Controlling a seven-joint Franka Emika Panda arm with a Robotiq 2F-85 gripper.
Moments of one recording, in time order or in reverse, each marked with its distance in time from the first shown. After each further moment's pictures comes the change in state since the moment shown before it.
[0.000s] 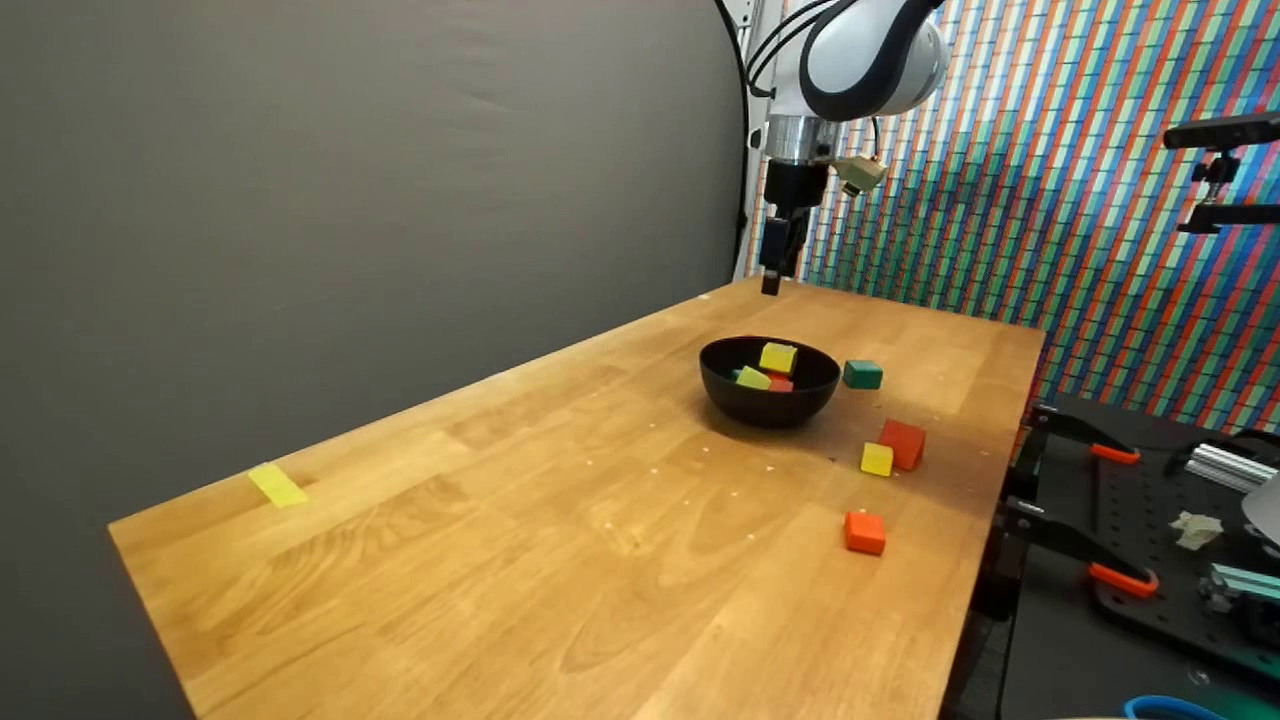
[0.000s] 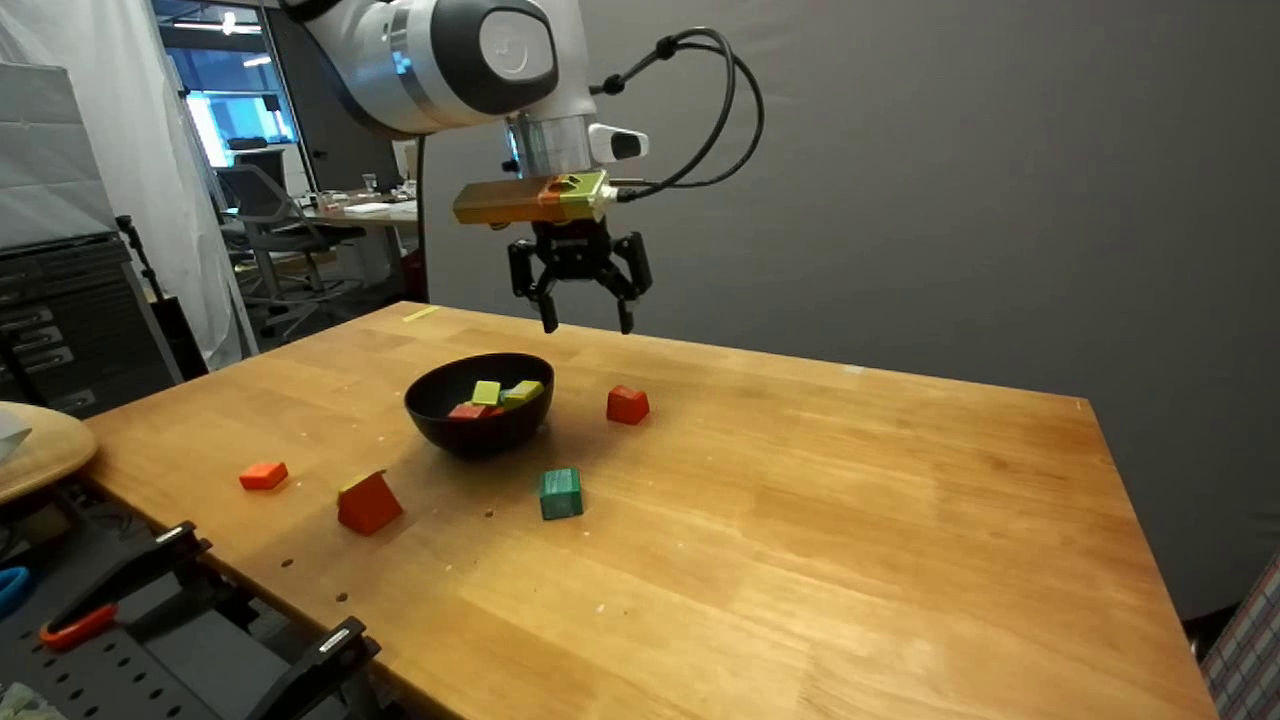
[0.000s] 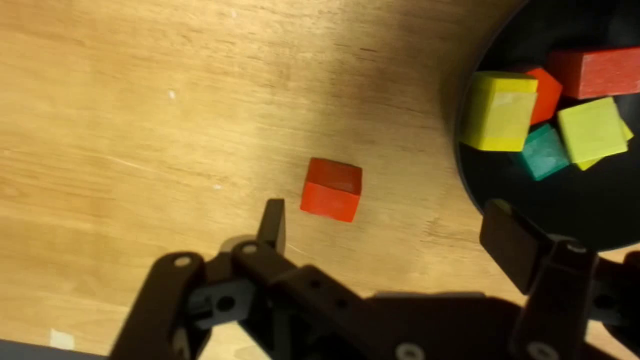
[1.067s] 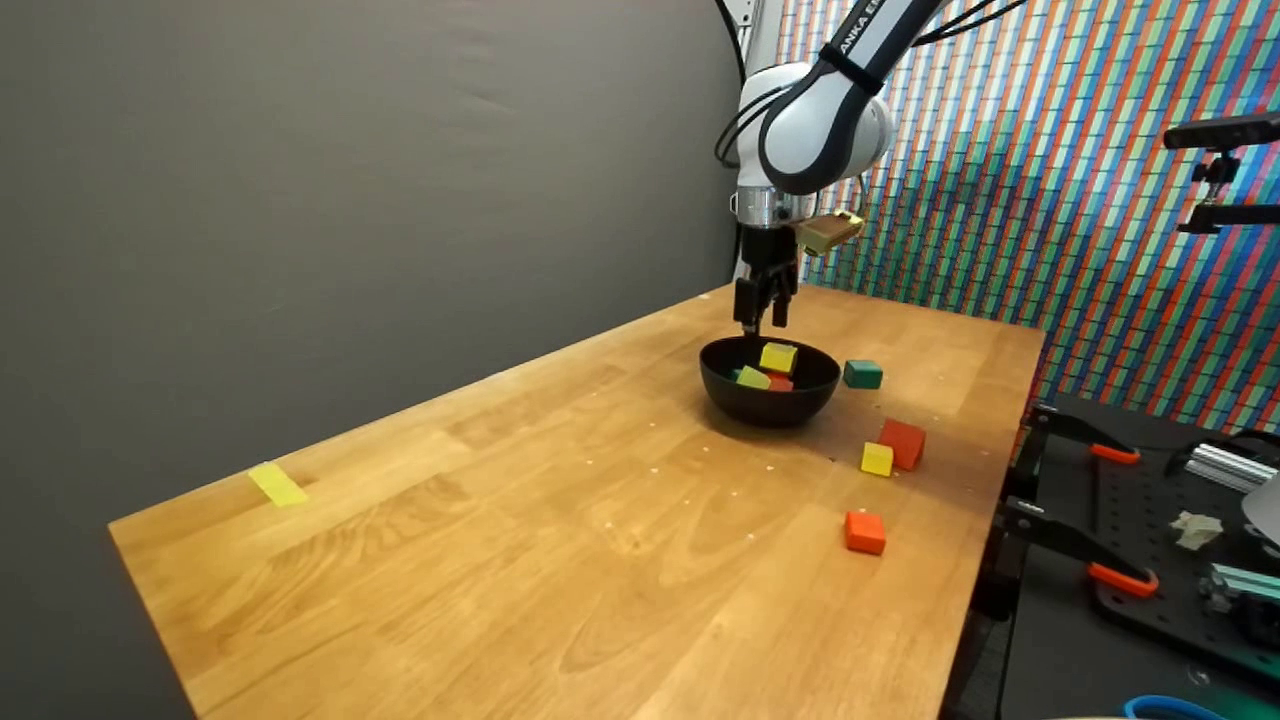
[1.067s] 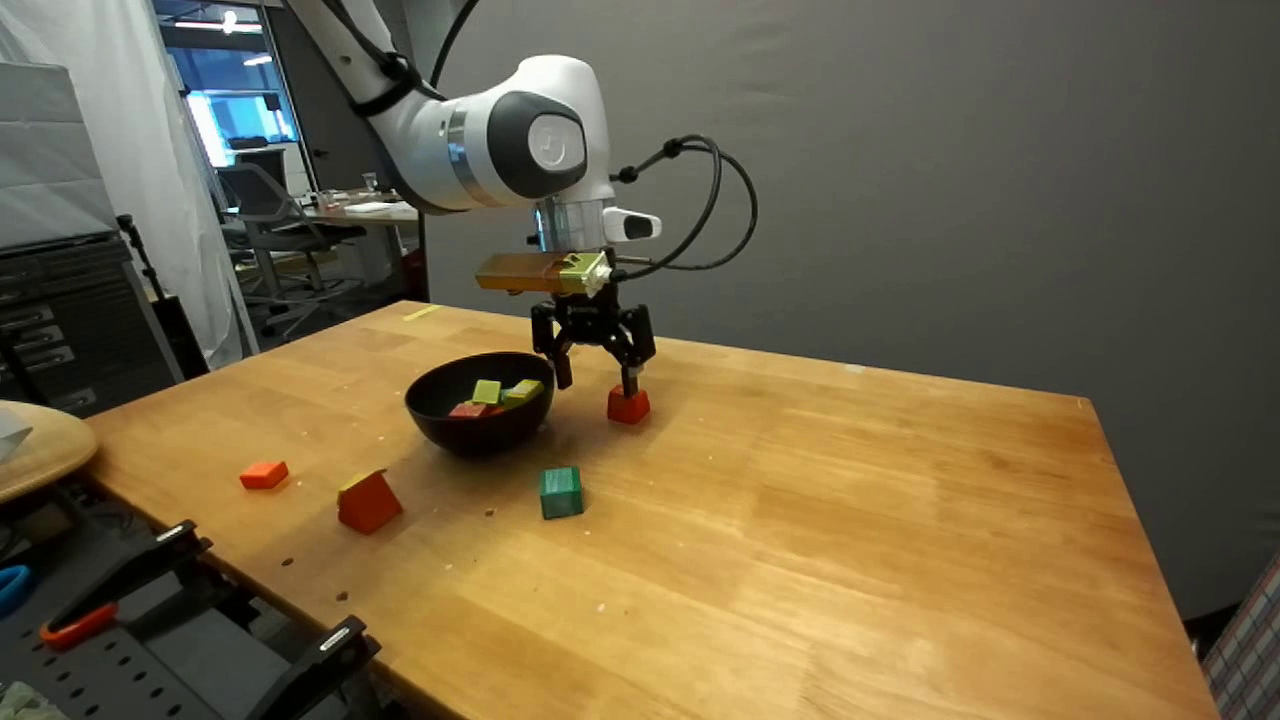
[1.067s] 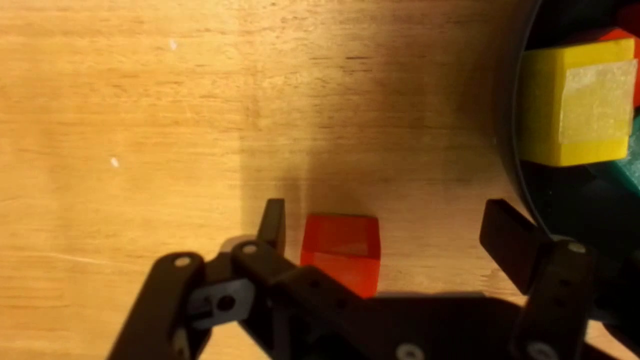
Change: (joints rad) arm 0.050 0.235 -0.029 0.145 -0.031 -0.024 0.224
